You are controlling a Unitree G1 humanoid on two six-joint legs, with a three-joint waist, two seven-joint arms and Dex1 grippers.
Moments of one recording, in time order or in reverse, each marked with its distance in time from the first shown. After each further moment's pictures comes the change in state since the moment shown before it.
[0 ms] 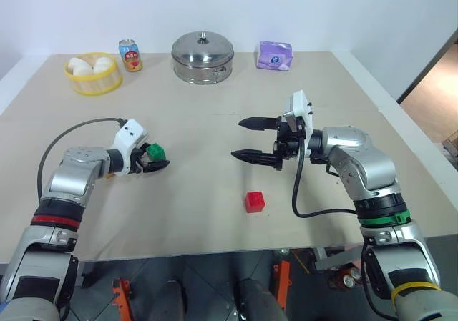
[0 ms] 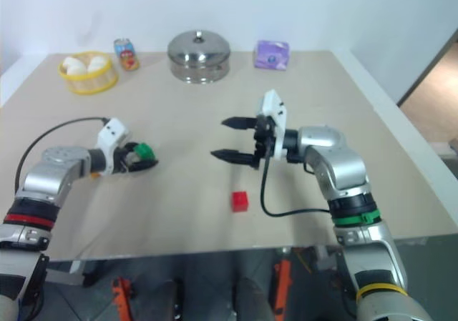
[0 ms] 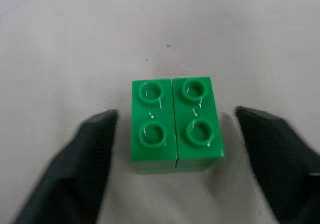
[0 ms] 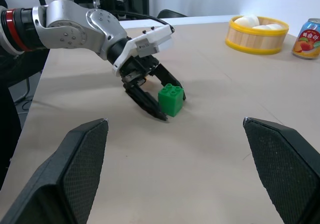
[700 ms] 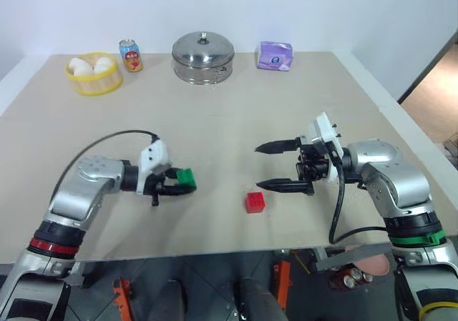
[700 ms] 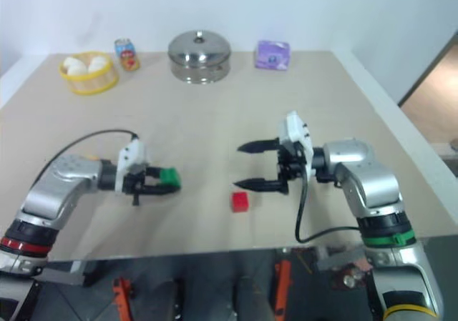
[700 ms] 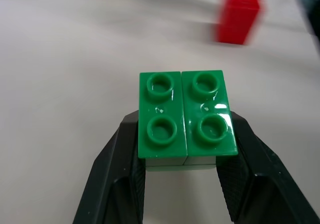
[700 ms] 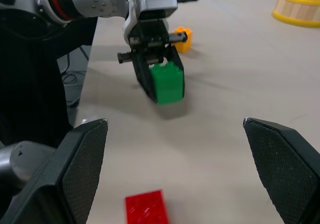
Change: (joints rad) left arm 0.186 0.027 -0.110 -0.458 -0.101 -0.050 -0.312; right arm 0.166 -0.169 -0.044 -0.132 0.050 -0.008 0.213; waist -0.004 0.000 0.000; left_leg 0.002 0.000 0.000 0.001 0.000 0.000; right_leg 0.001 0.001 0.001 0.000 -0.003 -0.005
